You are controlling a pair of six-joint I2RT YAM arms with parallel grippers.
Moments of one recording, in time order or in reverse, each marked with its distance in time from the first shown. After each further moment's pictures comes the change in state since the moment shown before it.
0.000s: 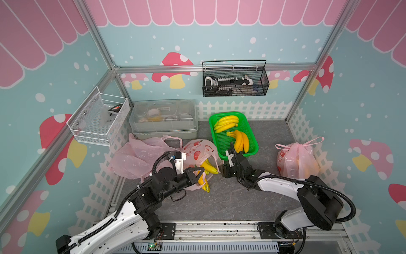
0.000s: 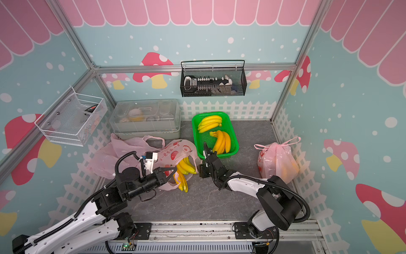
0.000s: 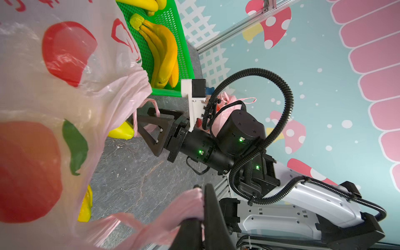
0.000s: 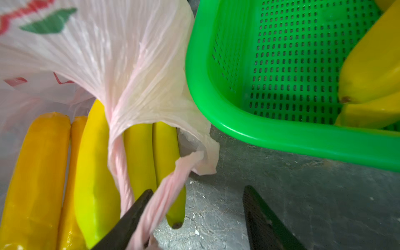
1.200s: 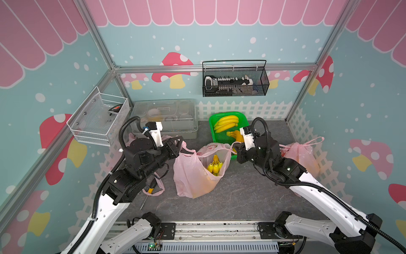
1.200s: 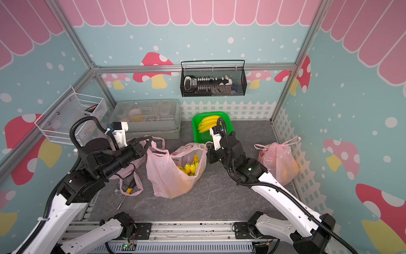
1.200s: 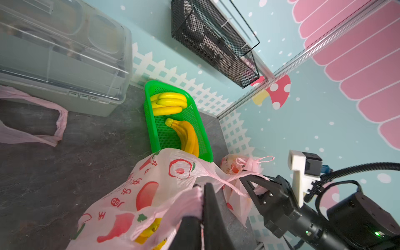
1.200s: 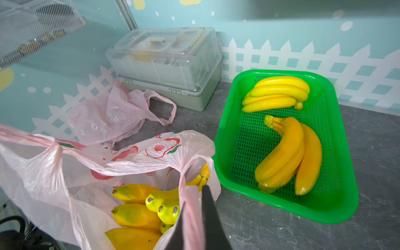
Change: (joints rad) left arm 0.315 0.169 0.584 -0.399 -0.045 0.333; right arm 0.003 -0.411 0.428 -0.597 0.059 -0.212
